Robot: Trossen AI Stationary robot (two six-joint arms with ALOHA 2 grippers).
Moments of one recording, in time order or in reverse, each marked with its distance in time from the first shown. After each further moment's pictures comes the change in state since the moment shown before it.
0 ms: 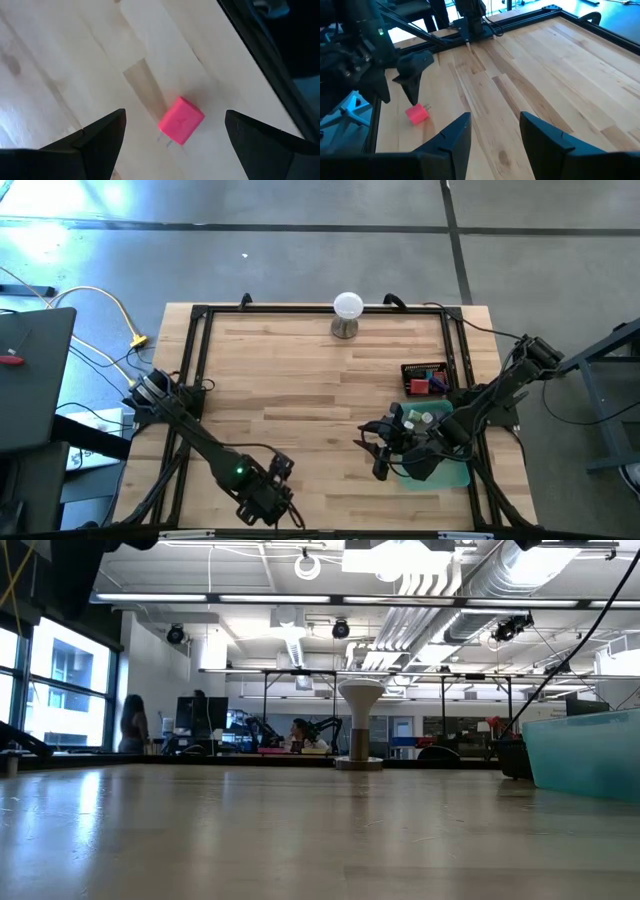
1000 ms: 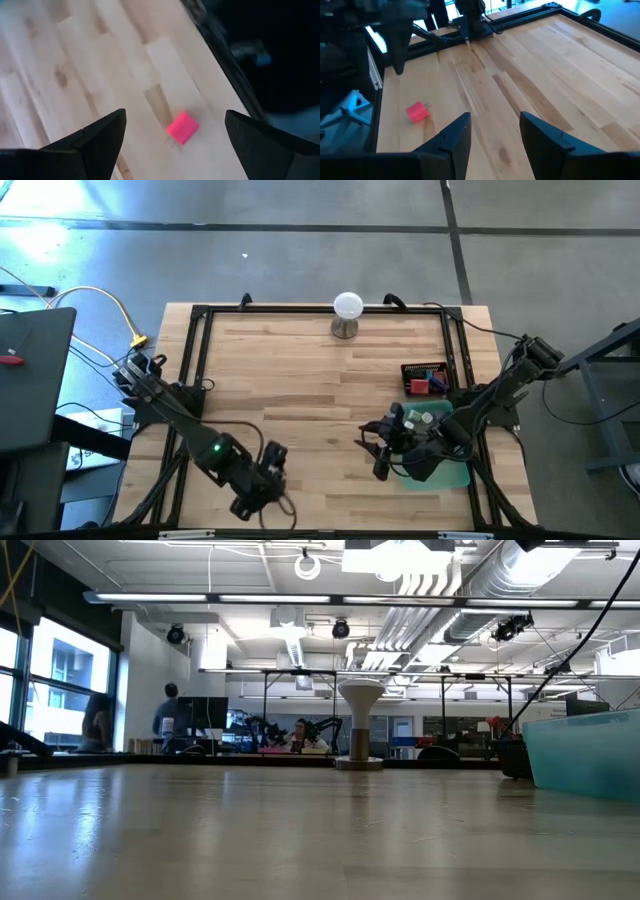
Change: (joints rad) left arm 0.017 -0.184 0.001 0.013 -0.026 -0.059; right arm 0.000 0.000 0.001 -0.023 -0.004 0.020
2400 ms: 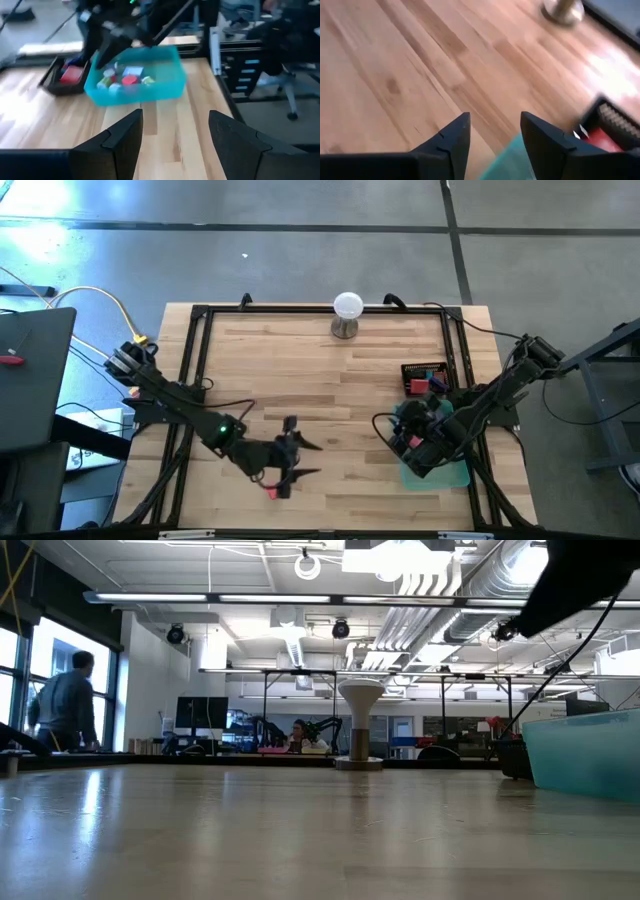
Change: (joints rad) left arm 0.106 -0.126 -0.362 0.919 -0.370 -0.015; right arm 0.015 -0.008 0.000 -0.808 -0.031 0.595
